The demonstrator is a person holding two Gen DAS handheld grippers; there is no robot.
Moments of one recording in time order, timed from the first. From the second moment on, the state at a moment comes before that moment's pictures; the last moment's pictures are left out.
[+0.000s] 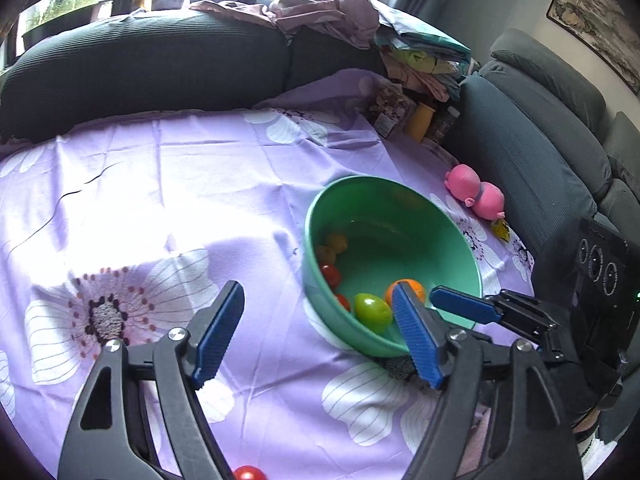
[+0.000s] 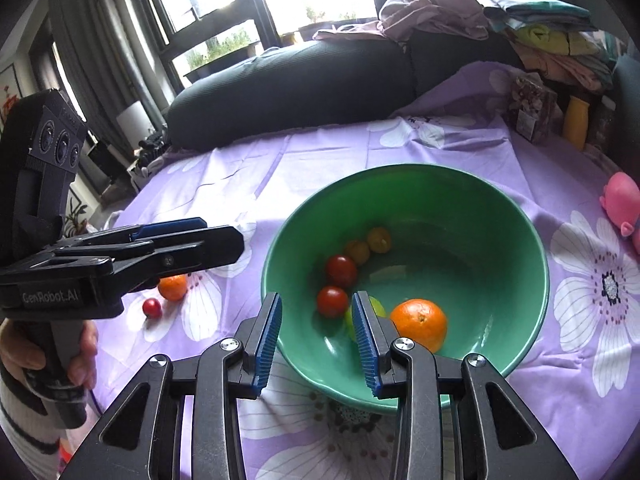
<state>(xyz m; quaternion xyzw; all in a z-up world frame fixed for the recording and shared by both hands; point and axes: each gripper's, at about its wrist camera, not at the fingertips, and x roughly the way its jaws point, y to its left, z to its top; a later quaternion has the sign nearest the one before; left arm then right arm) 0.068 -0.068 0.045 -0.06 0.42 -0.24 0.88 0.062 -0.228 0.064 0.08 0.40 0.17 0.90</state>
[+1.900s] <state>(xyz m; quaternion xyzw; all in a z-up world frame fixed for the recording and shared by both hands) 0.037 0.059 -0.048 -0.03 0.49 -0.06 0.87 0.039 -0.072 -0.008 -0.05 0.49 0.33 0.80</state>
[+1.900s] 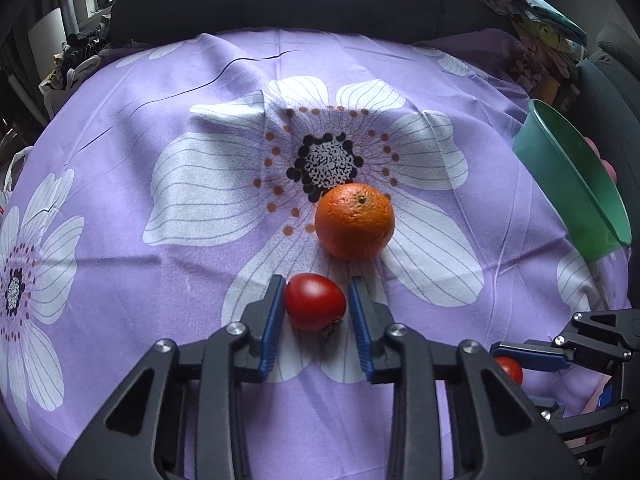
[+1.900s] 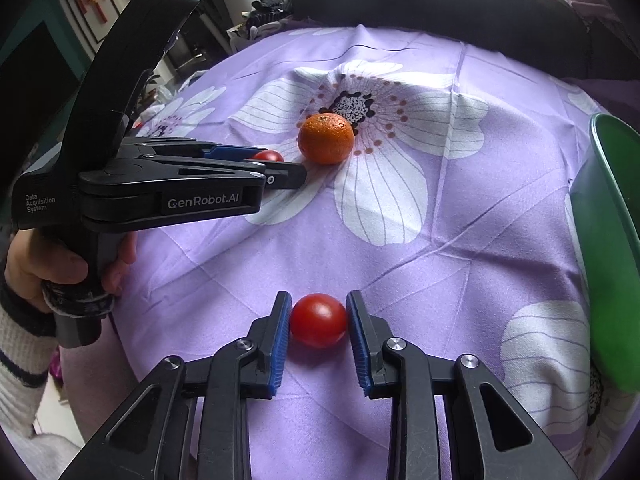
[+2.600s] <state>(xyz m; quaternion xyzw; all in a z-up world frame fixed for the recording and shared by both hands) 0.017 -0.008 0.003 -0.02 0.44 -0.17 0.88 0.043 -0.137 0.036 0.02 0.44 0.28 0.86</state>
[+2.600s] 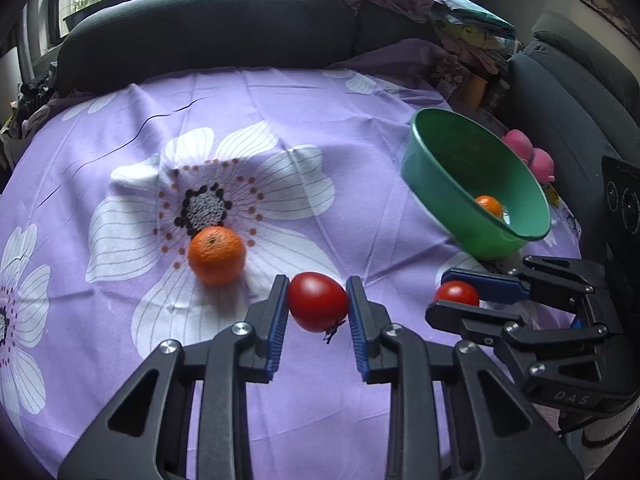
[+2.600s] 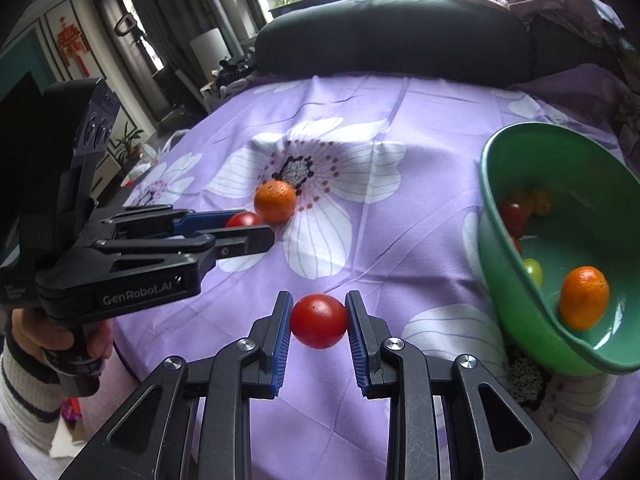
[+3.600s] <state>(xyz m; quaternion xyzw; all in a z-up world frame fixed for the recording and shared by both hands) 0.070 -0.155 0.017 0.06 0.42 -0.29 0.86 0.062 -0.260 0.047 0.09 0.40 0.13 0.90</state>
